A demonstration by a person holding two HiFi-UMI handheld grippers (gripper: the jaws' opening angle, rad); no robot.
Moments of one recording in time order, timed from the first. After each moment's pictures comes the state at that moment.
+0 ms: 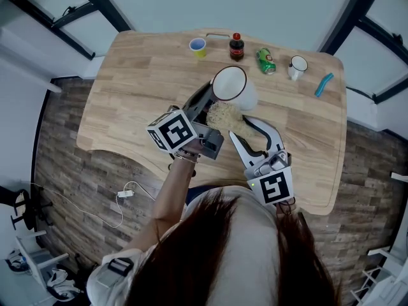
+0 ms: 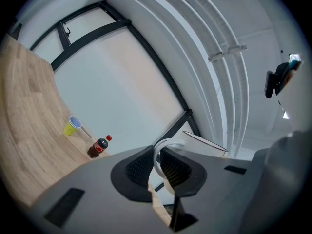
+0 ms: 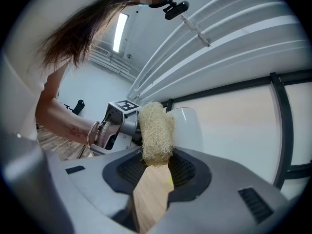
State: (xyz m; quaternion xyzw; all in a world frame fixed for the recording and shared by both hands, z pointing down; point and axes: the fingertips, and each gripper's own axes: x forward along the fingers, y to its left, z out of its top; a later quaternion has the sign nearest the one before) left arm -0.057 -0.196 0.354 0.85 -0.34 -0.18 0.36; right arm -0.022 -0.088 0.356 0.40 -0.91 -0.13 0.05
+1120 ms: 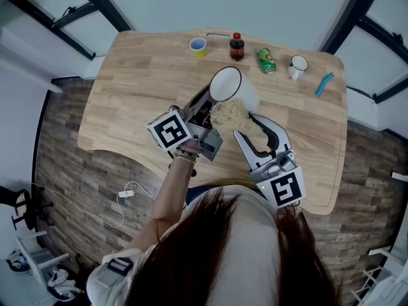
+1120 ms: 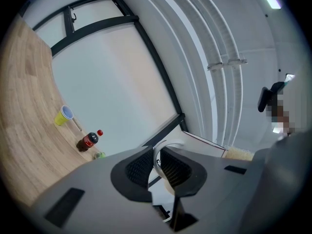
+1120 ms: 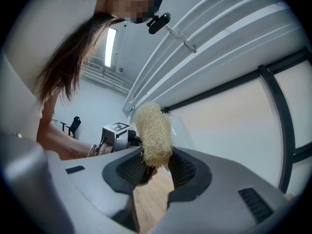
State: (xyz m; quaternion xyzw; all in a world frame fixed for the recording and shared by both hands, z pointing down) left arm -0.053 -0.193 0.343 0.85 -0.29 -0.23 0.37; right arm -0.008 -0.084 0.322 0.40 -0.91 -0.10 -0.04
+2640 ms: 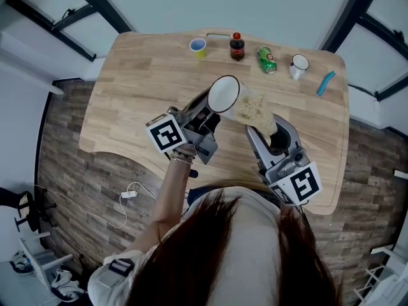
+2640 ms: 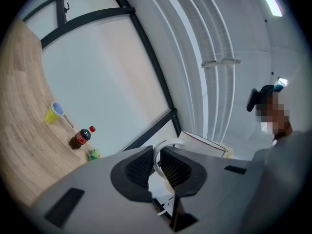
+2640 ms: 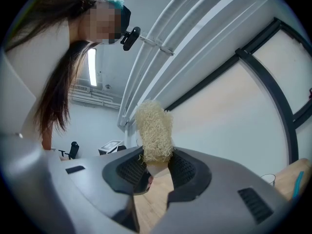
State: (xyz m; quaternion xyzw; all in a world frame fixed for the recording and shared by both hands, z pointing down) left arm -0.048 -0.181 0.345 0.87 -0.22 -0.22 0.38; right arm 0.021 -0.090 0.313 0.39 -0.91 0.00 -0.13
